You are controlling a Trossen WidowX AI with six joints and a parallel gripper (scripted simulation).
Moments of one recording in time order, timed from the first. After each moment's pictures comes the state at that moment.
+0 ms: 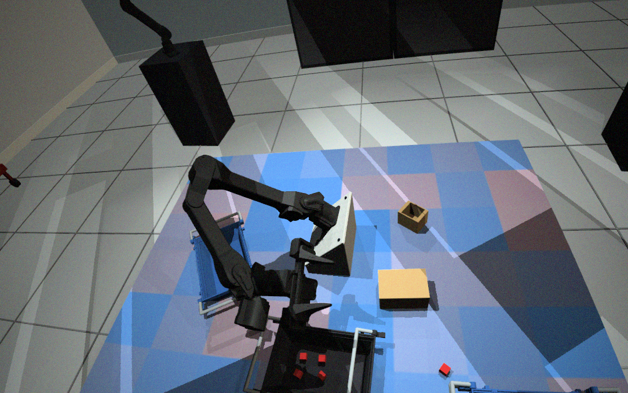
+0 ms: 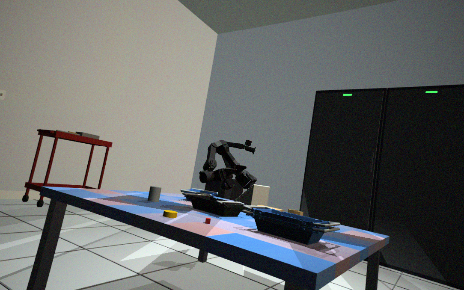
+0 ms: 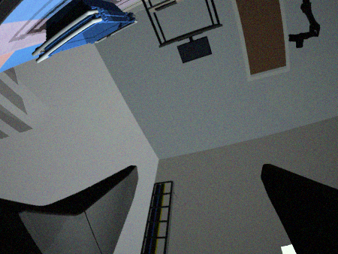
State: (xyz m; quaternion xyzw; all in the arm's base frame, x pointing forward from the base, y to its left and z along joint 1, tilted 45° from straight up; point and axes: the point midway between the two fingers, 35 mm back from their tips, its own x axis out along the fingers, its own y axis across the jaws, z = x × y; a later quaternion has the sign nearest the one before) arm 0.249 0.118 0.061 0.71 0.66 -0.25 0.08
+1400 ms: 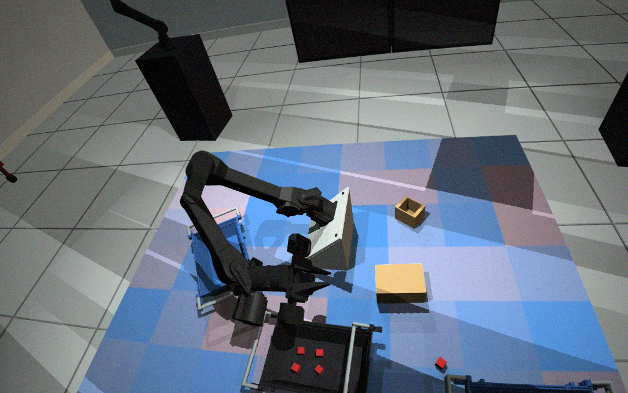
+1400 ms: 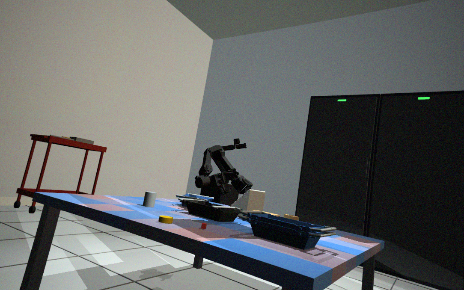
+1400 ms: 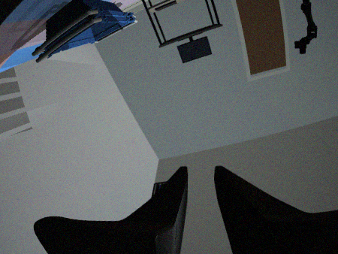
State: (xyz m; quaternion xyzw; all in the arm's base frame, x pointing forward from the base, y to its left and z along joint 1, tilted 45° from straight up) arm 0.249 0.118 0.061 0.71 0.66 -0.25 0.08
